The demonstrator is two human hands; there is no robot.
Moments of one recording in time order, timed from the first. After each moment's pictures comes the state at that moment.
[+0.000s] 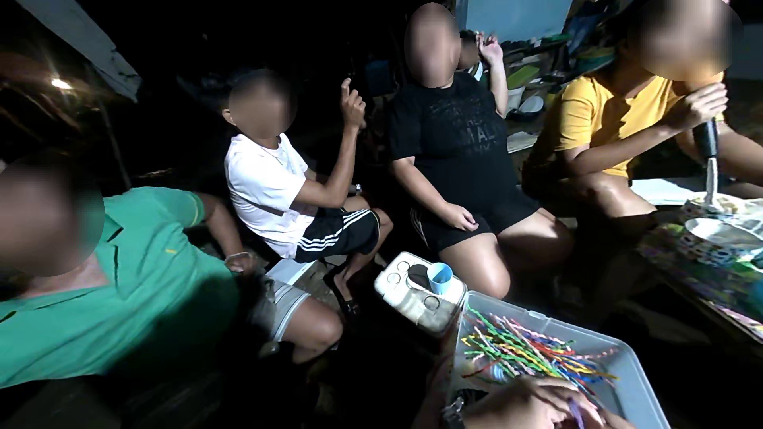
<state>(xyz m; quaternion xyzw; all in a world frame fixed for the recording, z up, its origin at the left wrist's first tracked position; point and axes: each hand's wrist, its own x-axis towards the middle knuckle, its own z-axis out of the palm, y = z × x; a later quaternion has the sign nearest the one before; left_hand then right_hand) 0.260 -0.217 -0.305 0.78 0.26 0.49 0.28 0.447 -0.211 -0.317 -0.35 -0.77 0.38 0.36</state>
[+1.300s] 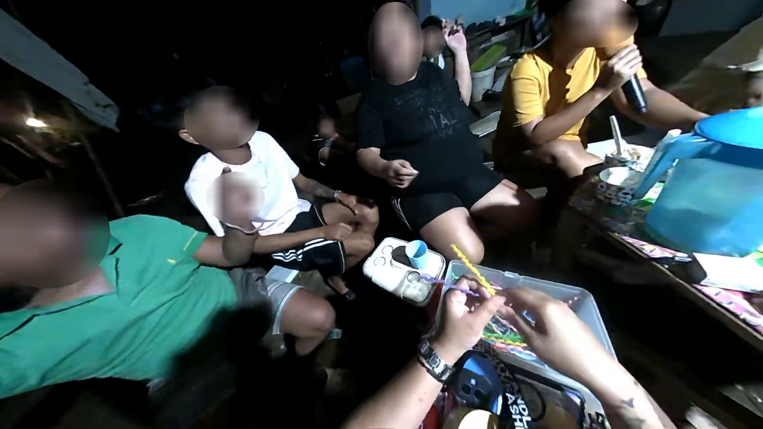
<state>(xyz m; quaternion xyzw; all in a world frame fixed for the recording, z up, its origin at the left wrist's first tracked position) 0.278 -0.207 -0.301 0.56 0.31 0.69 0.34 0.442 -0.175 -0.277 -0.33 -0.83 0.27 0.35</state>
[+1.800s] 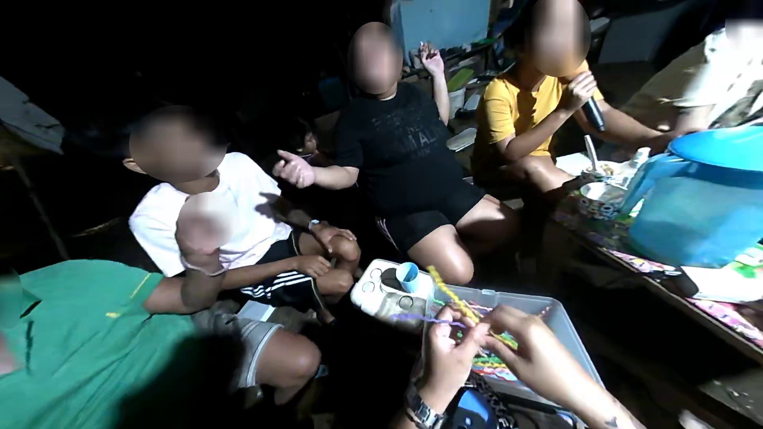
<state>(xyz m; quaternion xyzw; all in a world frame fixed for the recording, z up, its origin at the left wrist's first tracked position) 0.253 -0.209 -0.300 0.55 0.37 0.69 0.29 0.411 -0.166 -0.284 -0.30 -0.83 0.26 0.40</state>
